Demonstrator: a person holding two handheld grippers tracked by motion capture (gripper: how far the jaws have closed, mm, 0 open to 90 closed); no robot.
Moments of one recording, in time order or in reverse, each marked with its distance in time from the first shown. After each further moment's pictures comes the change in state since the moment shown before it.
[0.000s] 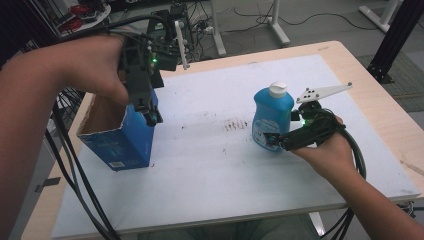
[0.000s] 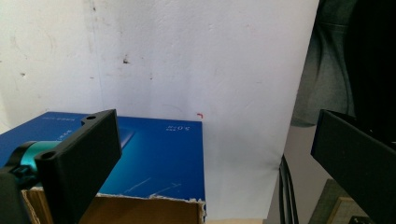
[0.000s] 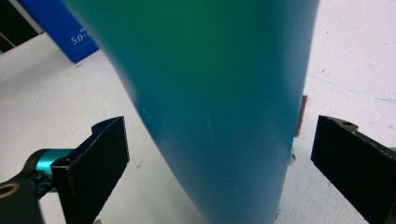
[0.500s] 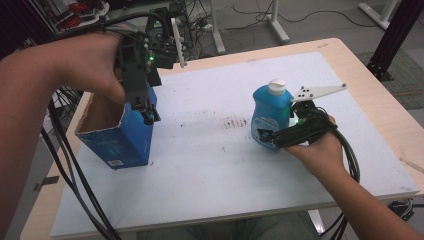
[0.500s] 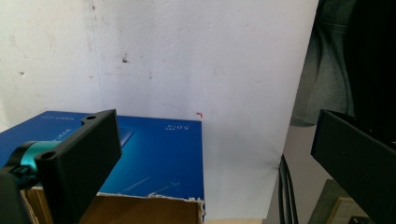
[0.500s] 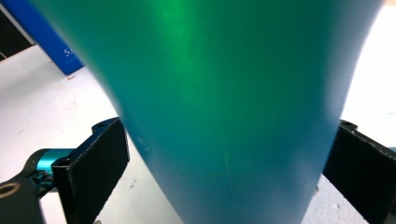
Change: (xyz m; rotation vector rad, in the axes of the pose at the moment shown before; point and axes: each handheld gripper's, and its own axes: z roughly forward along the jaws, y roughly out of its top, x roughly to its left) left arm 0.000 -0.002 0.001 0.002 -0.001 -0.003; right arm 0.004 -0.002 0.012 -0.059 -0.027 -0.006
